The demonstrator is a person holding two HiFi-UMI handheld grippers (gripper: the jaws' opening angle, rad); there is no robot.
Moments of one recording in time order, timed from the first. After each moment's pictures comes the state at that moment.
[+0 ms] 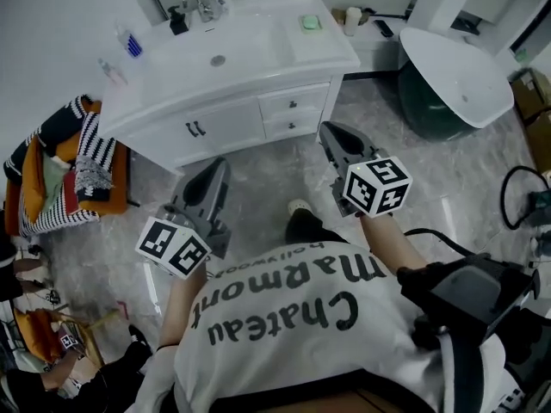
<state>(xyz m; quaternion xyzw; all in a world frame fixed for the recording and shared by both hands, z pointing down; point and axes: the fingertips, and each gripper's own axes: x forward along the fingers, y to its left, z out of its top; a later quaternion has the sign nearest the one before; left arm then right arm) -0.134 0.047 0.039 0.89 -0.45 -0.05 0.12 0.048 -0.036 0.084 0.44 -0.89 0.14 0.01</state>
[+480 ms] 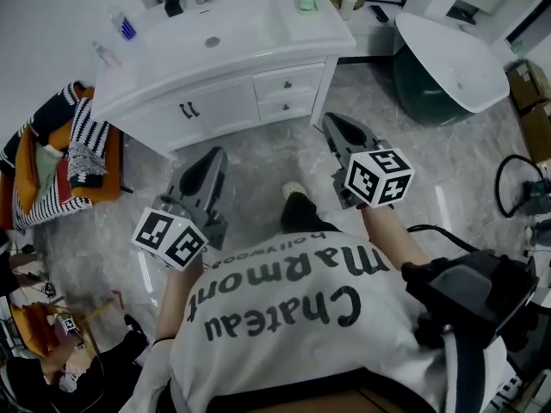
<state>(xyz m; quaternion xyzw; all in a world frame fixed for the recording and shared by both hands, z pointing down) -0.137 0.078 0.053 0.89 -0.44 -0.05 0.13 0.056 -0.002 0.102 0.46 -0.87 0.16 0.03</state>
